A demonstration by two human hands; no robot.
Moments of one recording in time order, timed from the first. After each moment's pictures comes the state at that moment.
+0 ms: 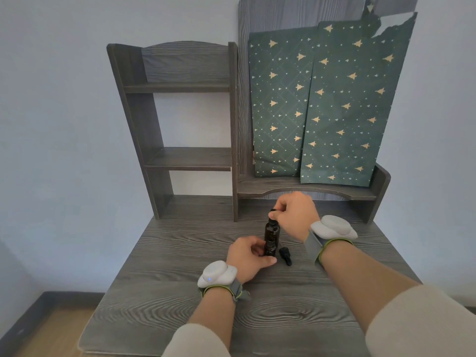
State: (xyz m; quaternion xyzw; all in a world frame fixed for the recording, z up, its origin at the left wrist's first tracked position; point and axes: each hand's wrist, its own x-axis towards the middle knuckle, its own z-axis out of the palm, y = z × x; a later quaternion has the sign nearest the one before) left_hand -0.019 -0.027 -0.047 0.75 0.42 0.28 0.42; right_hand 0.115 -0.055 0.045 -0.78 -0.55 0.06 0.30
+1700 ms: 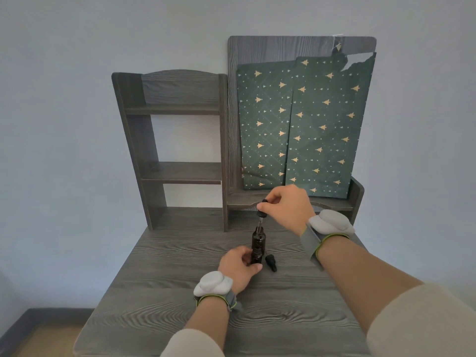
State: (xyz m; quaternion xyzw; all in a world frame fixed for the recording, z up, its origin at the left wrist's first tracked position) left_hand -0.019 -0.045 -0.045 0.76 0.47 0.27 0.37; right_hand 0.113 -0.084 0.097 -0.74 -0.56 0.05 0.37
